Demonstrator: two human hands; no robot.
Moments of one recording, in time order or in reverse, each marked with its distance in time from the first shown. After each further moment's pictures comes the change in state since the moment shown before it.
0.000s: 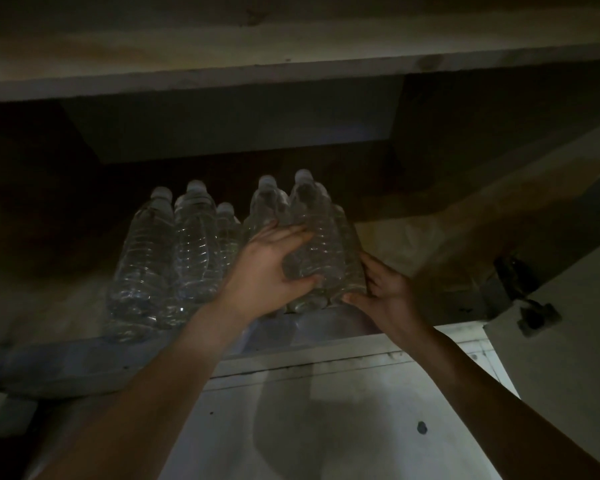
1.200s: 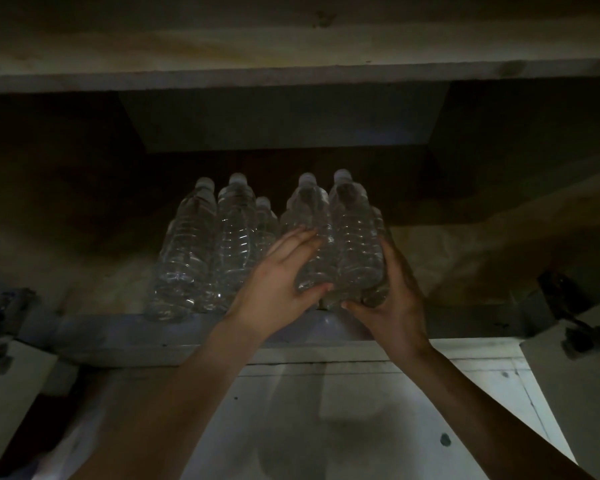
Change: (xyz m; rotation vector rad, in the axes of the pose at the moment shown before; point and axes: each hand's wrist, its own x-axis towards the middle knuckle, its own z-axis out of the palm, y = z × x) left_hand -0.041 -0.005 -0.009 -0.013 0.087 -0.095; right_hand -0.003 -0.001 0.039 -0.336 0.156 -0.277
